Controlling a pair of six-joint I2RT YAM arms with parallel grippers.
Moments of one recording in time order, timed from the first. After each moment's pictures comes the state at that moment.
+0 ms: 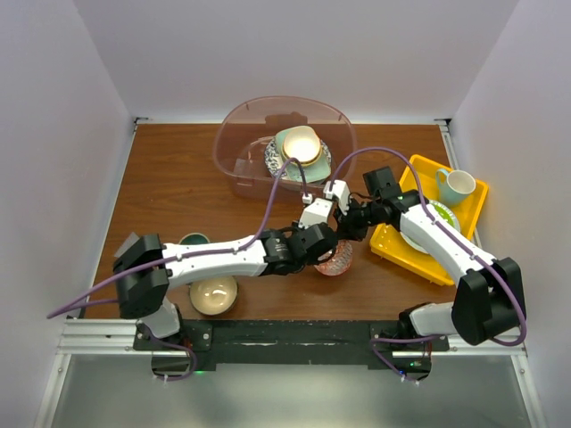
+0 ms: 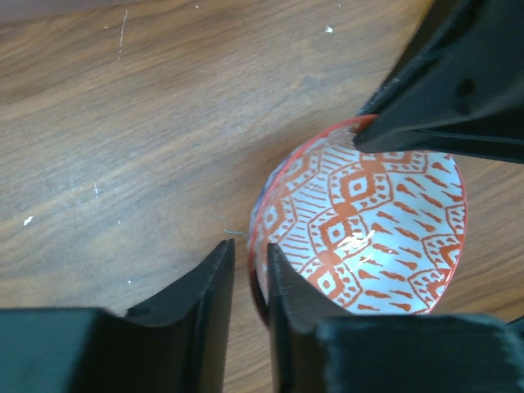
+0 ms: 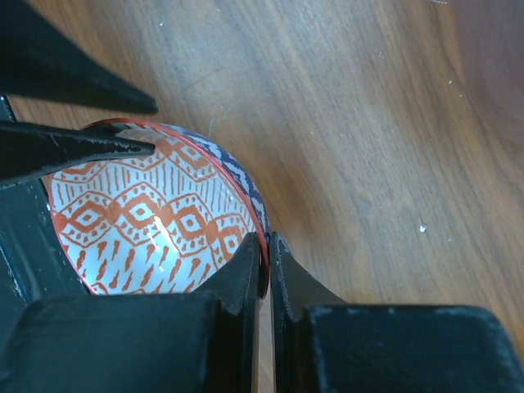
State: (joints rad) left arm -1.19 1.63 1.19 -0.45 -0.55 -0.68; right arm 0.37 1.35 0.98 -0.69 -0.60 -0.60
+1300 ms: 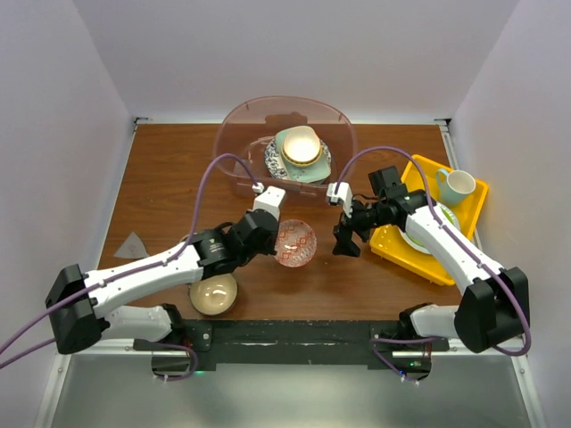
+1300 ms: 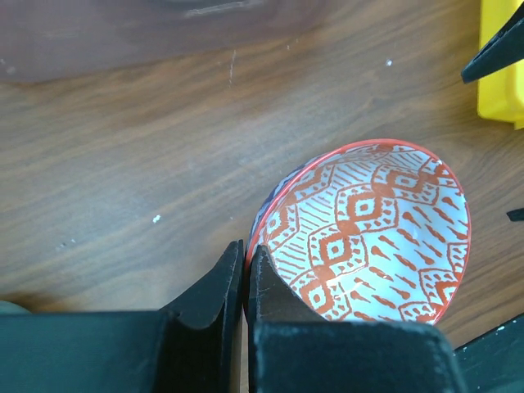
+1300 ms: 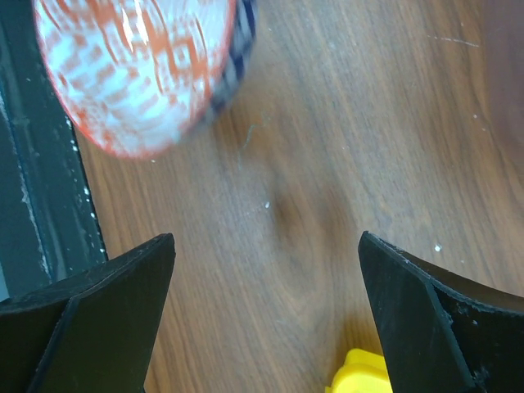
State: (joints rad) left arm -1.04 1.24 0.91 -0.38 -0.46 -0.48; right arm 0.35 1.30 1.00 -0.77 -0.71 -0.69
